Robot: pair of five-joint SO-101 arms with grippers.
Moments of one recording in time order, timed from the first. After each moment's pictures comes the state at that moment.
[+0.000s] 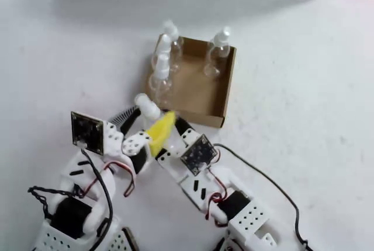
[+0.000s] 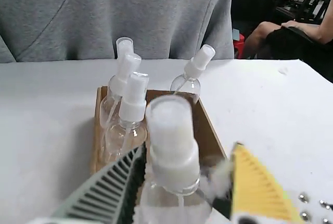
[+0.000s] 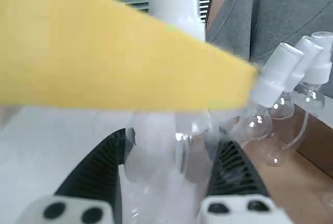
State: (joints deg) left arm 19.8 -94.7 75.8 45.0 13.3; right arm -46.6 -65.3 95.5 -14.6 8.8
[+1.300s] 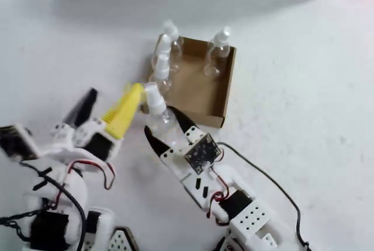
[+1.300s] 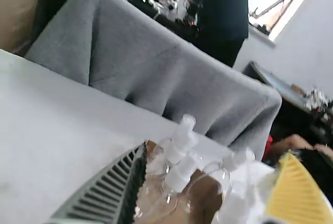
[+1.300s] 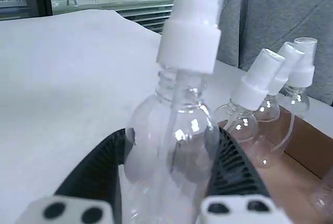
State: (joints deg) left arm 0.7 -95.5 64.2 46.5 32.8; right arm -44.7 -65.9 95.5 -14.6 8.8
